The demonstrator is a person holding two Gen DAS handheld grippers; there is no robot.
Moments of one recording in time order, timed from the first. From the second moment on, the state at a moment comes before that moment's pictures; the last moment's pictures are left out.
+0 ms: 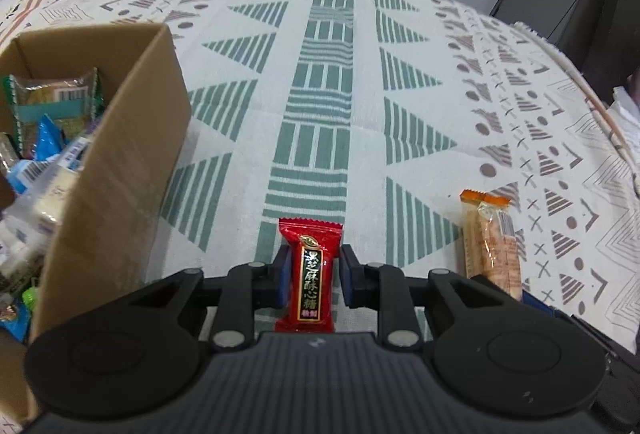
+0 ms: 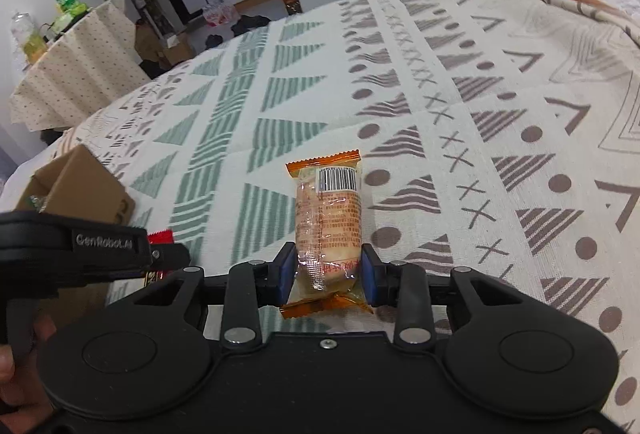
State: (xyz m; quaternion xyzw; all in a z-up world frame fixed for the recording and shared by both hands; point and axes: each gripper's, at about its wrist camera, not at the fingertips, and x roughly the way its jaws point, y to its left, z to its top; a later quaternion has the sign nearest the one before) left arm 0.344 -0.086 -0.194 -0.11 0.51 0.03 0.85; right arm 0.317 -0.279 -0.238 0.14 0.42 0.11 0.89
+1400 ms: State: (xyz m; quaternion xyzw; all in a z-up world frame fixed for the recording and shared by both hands) left arm 0.241 0.059 -0.057 -0.24 0.37 0.09 0.89; right arm 0.262 -0.177 -0.109 0.20 0.36 0.19 0.89
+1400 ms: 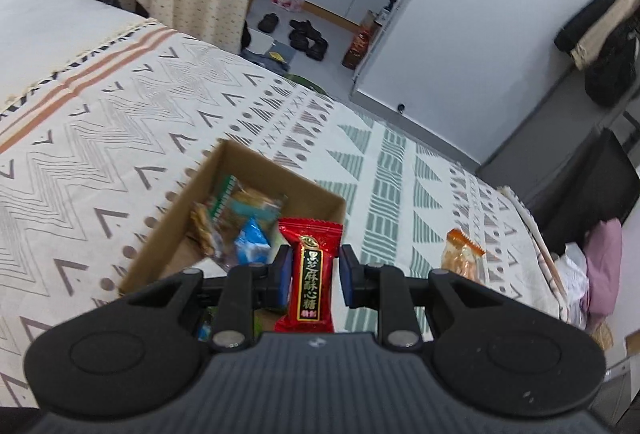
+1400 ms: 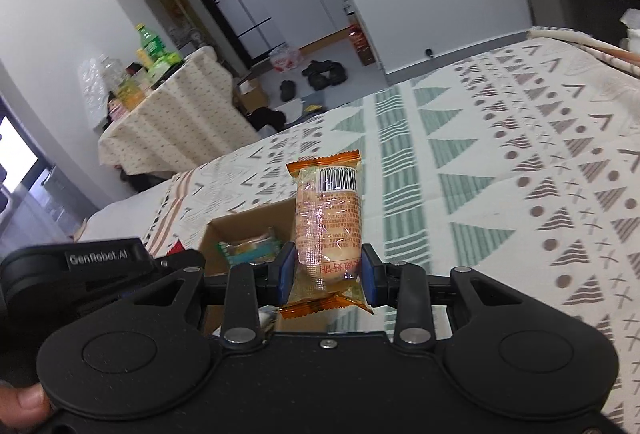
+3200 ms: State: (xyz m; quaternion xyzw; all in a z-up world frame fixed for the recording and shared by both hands) left arm 0.204 0.085 -0.013 -0.21 0.41 0.12 0.88; right arm 0.236 -0.169 -0.081 0.19 0.39 0.20 0.88
